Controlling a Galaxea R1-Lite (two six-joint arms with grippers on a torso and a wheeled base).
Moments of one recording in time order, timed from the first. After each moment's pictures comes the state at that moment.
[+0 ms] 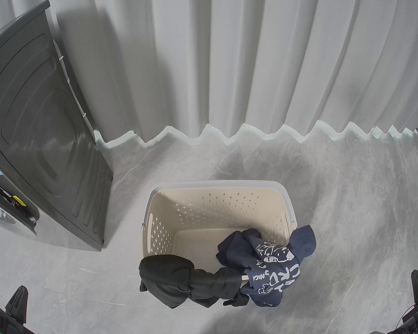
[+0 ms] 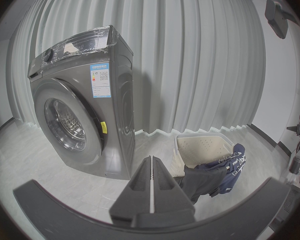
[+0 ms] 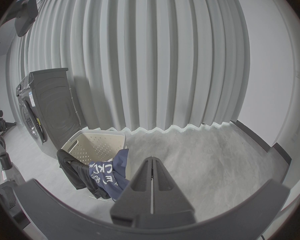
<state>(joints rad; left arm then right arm) 0.00 0.02 -0.02 0.00 0.00 -0.04 0.00 0.02 -0.02 0.00 0.01 0.00</state>
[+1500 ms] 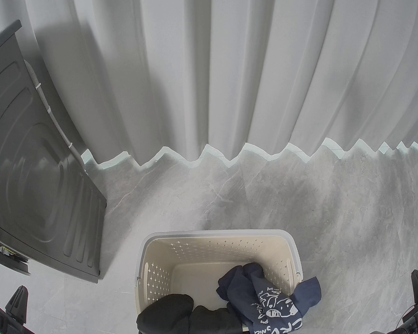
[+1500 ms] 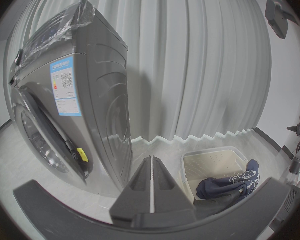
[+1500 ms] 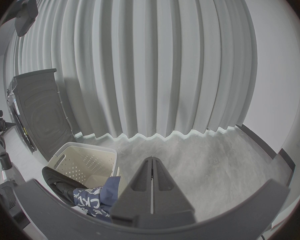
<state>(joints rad) 0.00 0.02 -0.02 0.00 0.00 -0.04 0.00 0.02 -0.02 0.00 0.01 0.00</state>
